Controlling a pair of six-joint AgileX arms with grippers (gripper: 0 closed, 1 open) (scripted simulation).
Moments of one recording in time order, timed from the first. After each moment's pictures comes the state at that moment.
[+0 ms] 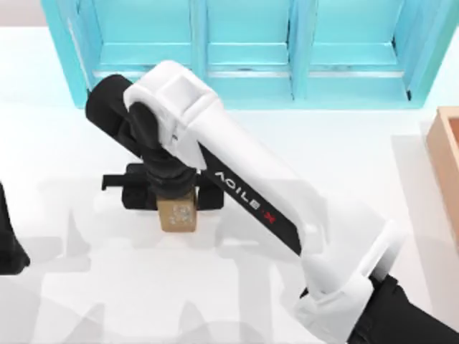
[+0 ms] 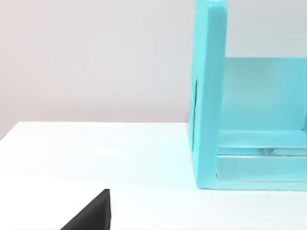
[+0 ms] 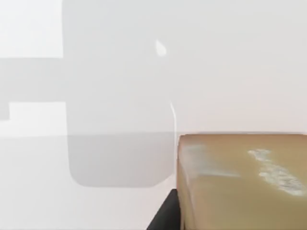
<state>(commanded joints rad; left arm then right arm) 0.00 0.00 0.00 0.00 0.00 0.00 0.88 3.16 3.48 -1.76 0.17 0.90</state>
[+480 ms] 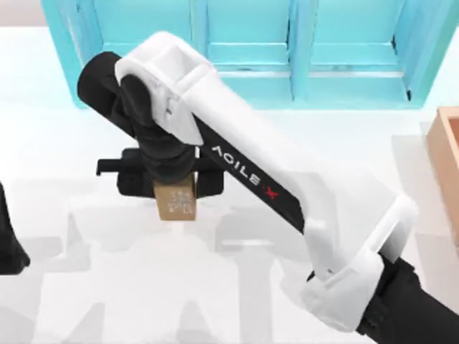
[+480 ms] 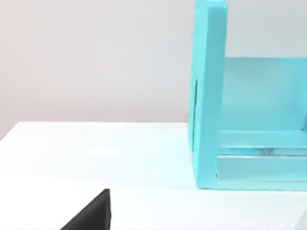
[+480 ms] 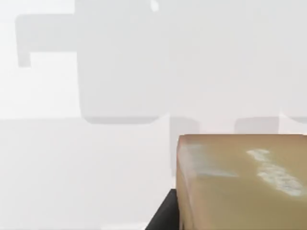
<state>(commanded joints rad) 0.00 0.00 0.00 0.00 0.00 0.00 0.88 3.01 3.28 -1.73 0.17 0.90</state>
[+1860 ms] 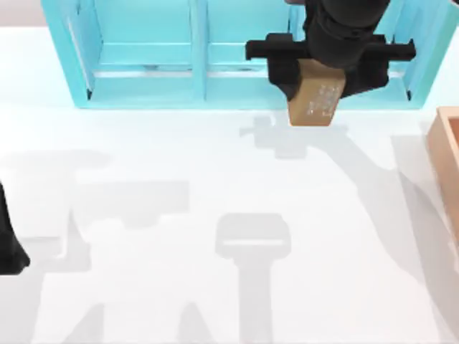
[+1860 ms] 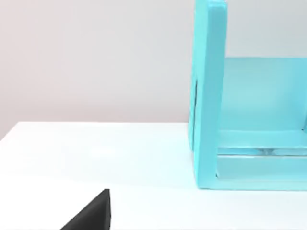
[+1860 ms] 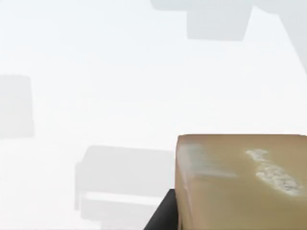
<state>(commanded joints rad) 0.00 0.00 0.00 0.00 0.00 0.00 0.54 2.10 2.11 -1.34 0.04 0.51</state>
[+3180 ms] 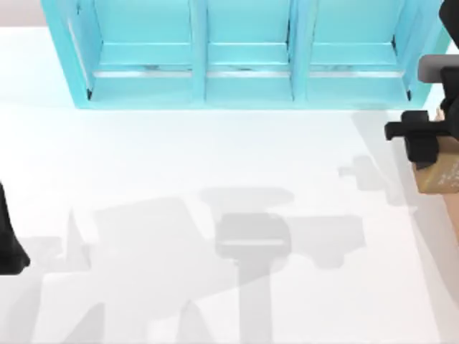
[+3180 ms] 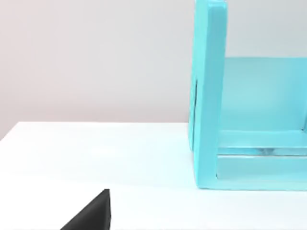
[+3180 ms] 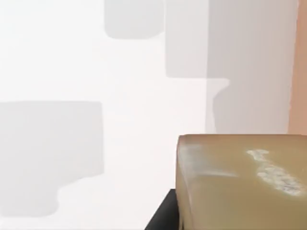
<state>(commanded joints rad) 0.00 0.00 0.00 0.00 0.00 0.00 0.27 1.68 1.32 -1.02 0.06 0.27</state>
